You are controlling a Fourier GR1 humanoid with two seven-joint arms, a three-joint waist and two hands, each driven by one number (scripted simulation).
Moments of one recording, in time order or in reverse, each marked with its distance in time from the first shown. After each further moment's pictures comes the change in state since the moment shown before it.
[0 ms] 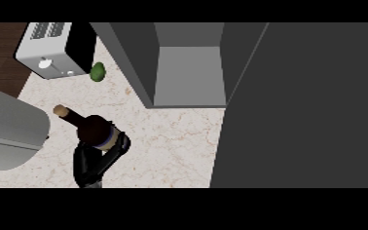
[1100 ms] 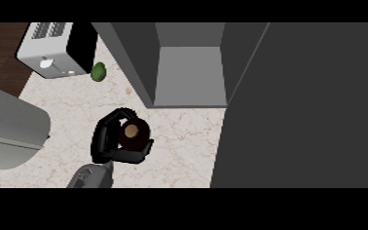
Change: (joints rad) left arm -0.136 0.055 -0.187 -0.071 -0.228 -0.078 -0.074; right arm 0.014 0.000 0.006 0.009 -0.002 0.001 -0.014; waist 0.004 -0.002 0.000
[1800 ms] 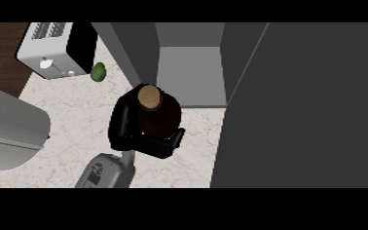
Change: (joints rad) left arm -0.075 -0.072 -0.173 -0.418 0.048 0.143 0.417; right arm 0.030 0.008 -0.024 0.007 -0.025 0.018 -0.015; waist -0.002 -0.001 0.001
